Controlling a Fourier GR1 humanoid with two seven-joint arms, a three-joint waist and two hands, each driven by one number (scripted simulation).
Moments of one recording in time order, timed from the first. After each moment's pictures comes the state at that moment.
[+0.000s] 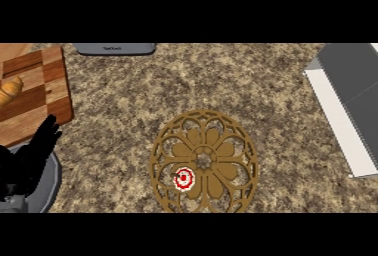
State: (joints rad) left arm 0.02 0.40 0.06 -1.40 0.20 0.04 0.08; right arm -1.33 -0.39 -0.31 -0.98 1.70 0.14 1.18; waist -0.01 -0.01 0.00
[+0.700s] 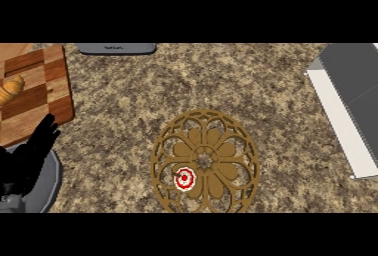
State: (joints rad) left arm 0.02 0.40 0.07 -1.41 0.20 0.01 0.09; right arm -1.16 -0.45 -0.49 -1.11 1.73 0.17 1.11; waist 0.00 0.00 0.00
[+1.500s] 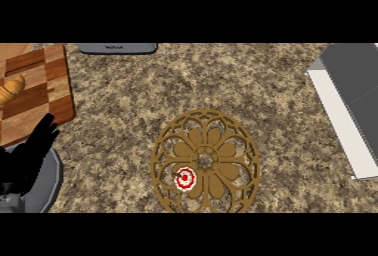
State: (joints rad) left arm 0.01 0.39 0.10 -1.39 0.18 -0.02 0.08; right arm -0.94 -0.43 -0.61 -1.29 1.71 0.12 1.08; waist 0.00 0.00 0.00
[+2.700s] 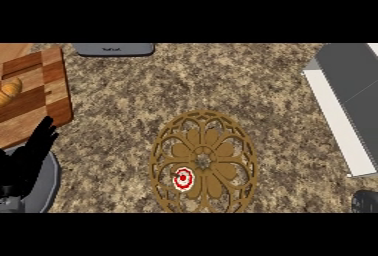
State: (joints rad) left arm 0.02 0.37 0.12 -1.39 0.15 -0.02 0.08; right arm -1.03 -0.27 -0.56 -2.02 1.77 0.19 1.09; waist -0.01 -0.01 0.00
